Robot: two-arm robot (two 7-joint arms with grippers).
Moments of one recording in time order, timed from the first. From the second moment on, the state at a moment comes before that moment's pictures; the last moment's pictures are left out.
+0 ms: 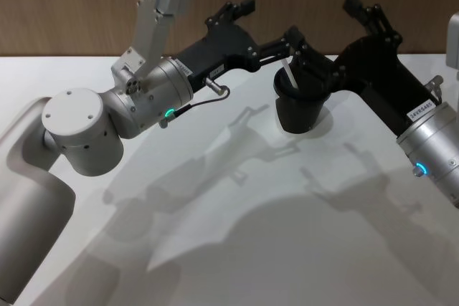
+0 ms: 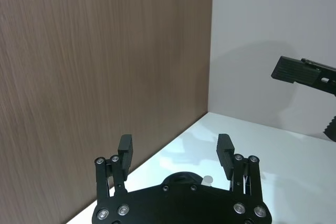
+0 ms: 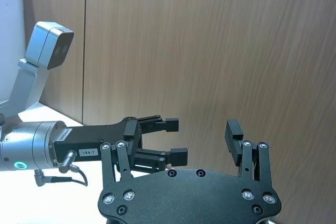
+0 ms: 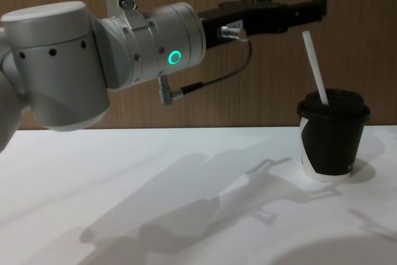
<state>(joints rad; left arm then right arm) -0.60 0.16 0.53 -1.35 -0.44 -0.01 -0.46 0.05 0.39 -0.17 -1.98 0.29 0.03 0.29</state>
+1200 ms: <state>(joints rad) -0.60 0.17 0.54 -1.35 -0.43 -0.01 -0.46 0.05 0.40 -0.17 -1.98 0.29 0.02 0.30</state>
